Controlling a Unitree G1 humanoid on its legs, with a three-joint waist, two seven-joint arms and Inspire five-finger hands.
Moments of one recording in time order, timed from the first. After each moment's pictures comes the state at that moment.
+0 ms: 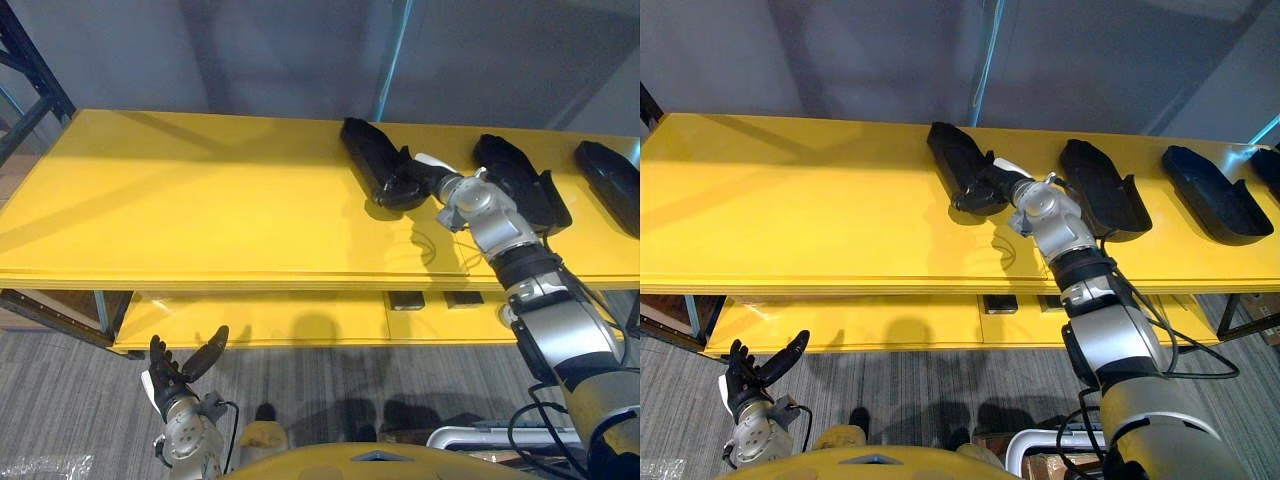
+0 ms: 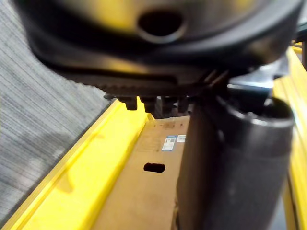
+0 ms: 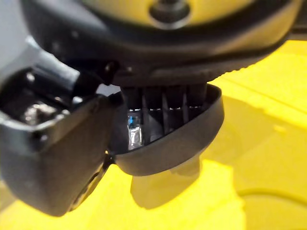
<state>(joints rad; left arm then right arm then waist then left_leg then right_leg) 0.24 0.04 0.16 0.56 -0.31 -0.36 0.41 -0.87 -0.46 0.32 0.71 -0.31 0.21 0.37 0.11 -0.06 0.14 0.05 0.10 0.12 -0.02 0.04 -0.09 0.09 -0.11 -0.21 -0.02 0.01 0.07</state>
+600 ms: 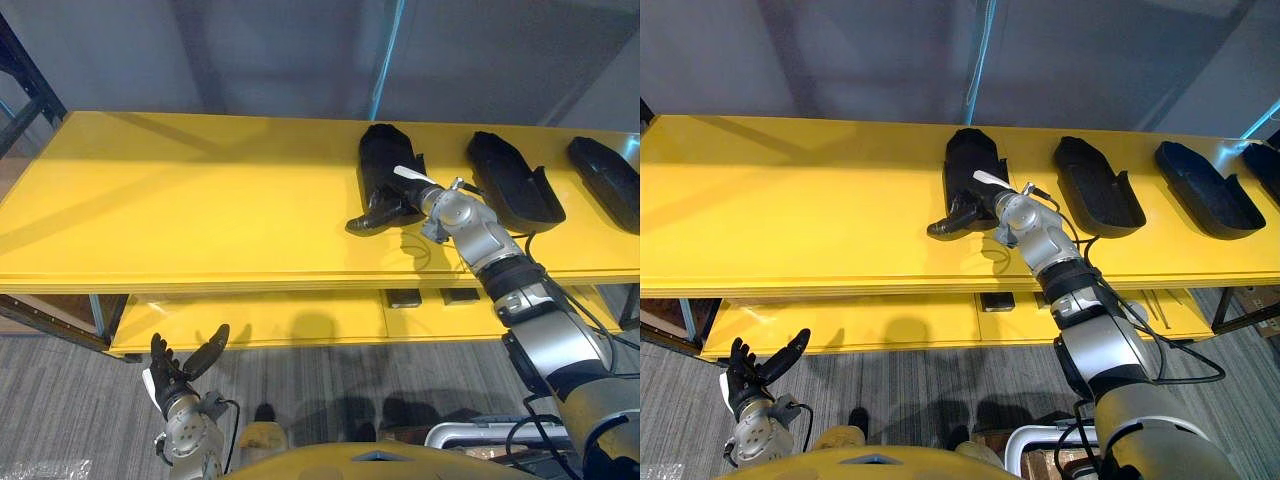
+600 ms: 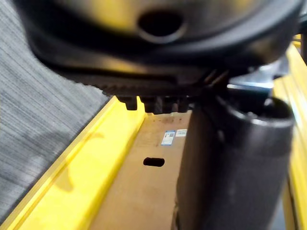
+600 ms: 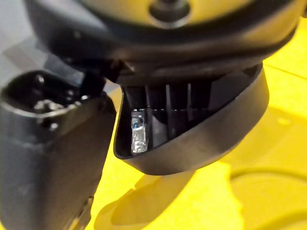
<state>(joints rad) 0.23 0.04 0.16 0.56 -0.31 -0.36 0.41 -0.83 -0.43 0.37 0.67 -0.39 0.16 0.39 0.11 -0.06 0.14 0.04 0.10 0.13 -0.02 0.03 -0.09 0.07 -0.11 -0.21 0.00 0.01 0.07</state>
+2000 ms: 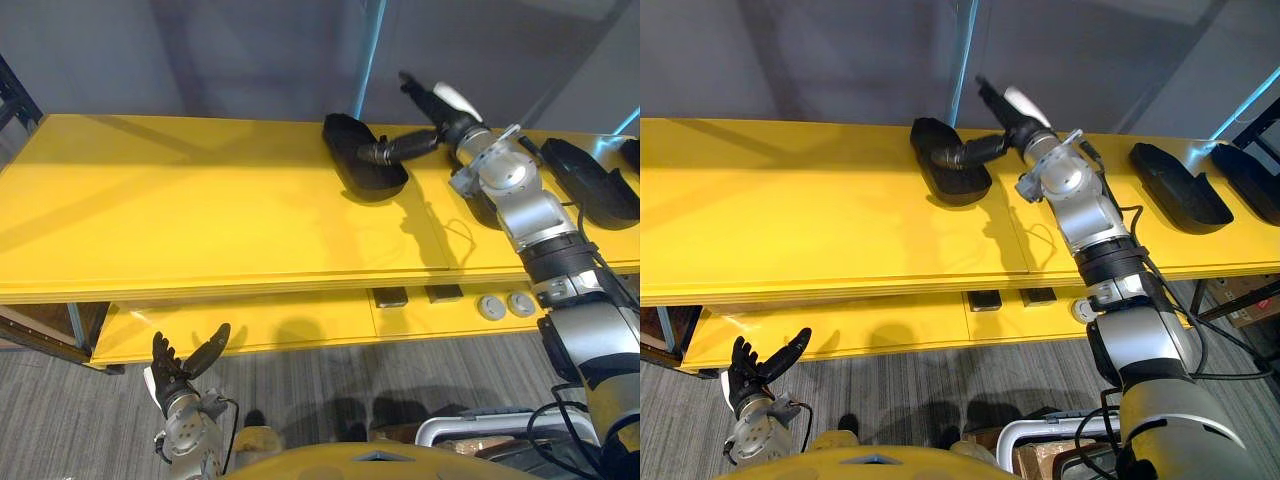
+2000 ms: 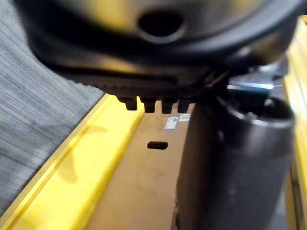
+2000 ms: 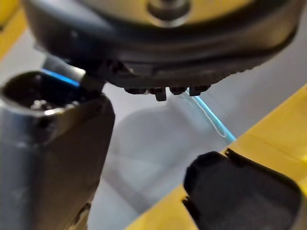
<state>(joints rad) 0.23 0.04 0.17 0.56 -0.33 -0.34 0.38 -0.89 -0.60 0.25 0.44 0.03 0.10 0.18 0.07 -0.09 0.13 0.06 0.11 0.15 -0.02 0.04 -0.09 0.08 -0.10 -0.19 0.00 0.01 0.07</state>
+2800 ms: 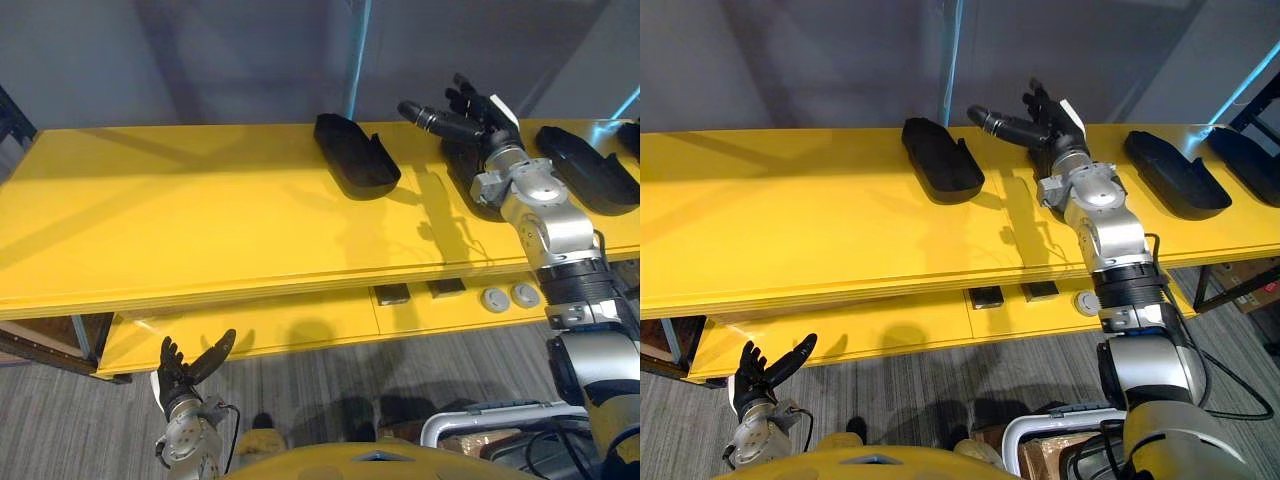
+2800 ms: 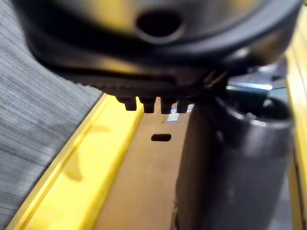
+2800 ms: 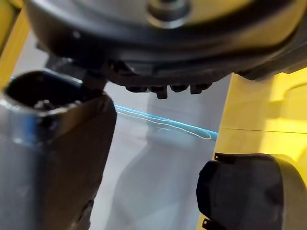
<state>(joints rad) 0.25 0.06 0.13 0.56 -0.35 -0.30 0.34 -0.74 -0.57 0.10 0.37 0.36 0.25 0.01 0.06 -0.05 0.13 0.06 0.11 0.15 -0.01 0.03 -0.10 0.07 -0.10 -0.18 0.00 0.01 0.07</state>
